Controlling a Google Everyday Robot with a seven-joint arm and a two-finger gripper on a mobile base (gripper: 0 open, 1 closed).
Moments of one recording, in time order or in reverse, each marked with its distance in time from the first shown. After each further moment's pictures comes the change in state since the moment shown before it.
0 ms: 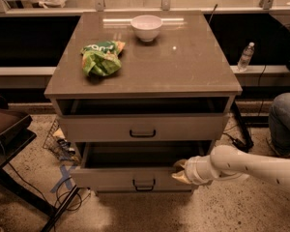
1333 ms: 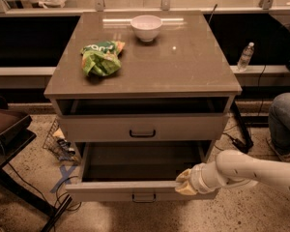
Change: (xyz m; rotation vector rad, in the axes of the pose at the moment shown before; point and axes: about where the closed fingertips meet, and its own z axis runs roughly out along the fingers) arm 0.004 0.044 -0.024 -0.077 0.030 0.009
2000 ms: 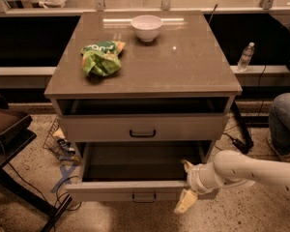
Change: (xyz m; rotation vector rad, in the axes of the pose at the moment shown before) arm -0.001 0.003 0.004 -0.008 -0.002 -0.002
